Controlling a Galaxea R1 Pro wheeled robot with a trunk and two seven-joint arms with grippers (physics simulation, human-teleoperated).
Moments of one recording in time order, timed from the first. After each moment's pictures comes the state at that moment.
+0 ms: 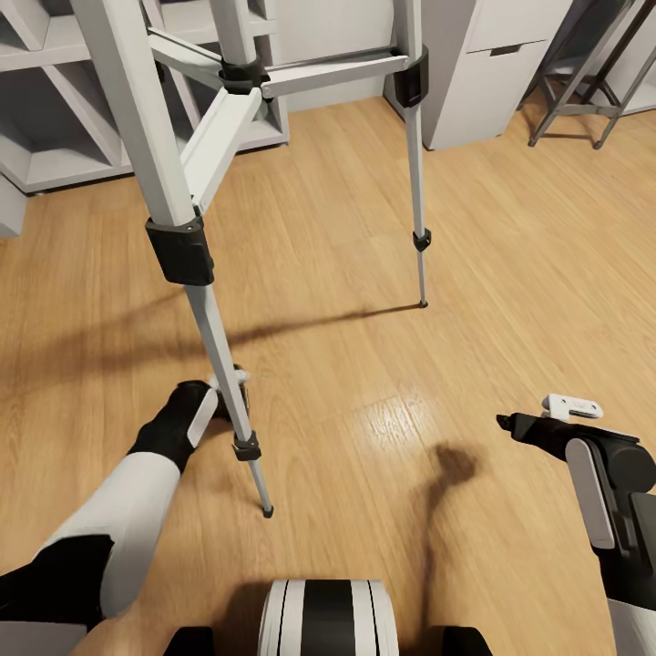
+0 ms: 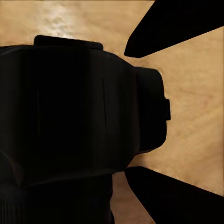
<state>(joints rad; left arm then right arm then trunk) -1.00 -0.02 0.08 -0.67 0.12 0.73 0.13 -0.52 -0.20 -0.23 -1.61 -0.25 1.04 -0.13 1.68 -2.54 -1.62</state>
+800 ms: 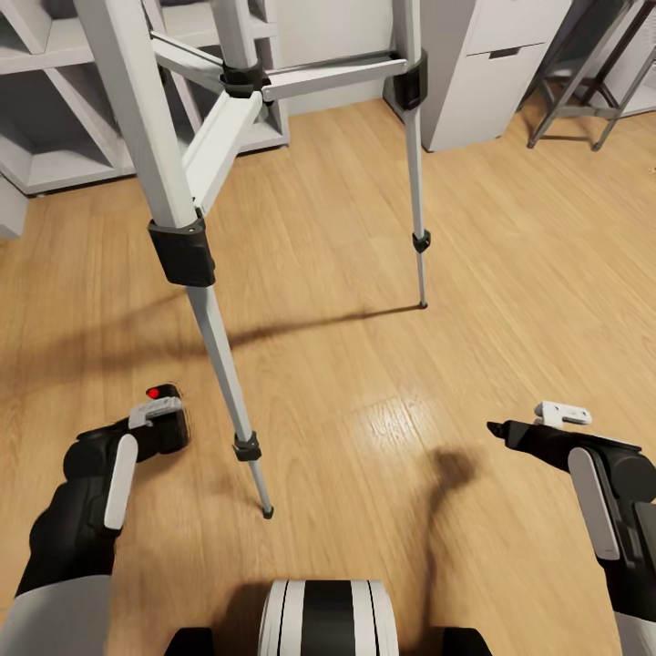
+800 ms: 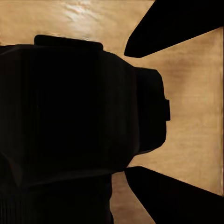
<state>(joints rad) -0.58 0.03 0.27 -1.46 0.12 1.04 0.13 -0.49 -0.21 -0.23 -1.61 -0.25 1.04 -0.02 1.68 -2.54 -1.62</state>
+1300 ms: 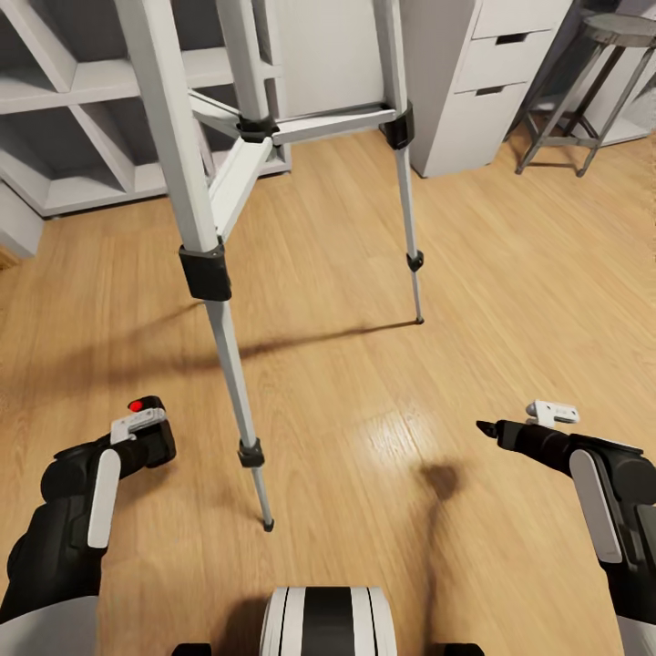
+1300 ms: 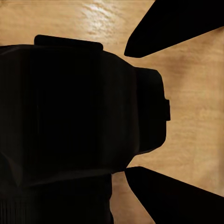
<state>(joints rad) -0.52 0.02 0.35 -1.51 0.13 1.04 0.13 -0.48 -0.22 -0.23 -1.61 -0.26 1.03 0.09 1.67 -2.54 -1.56</state>
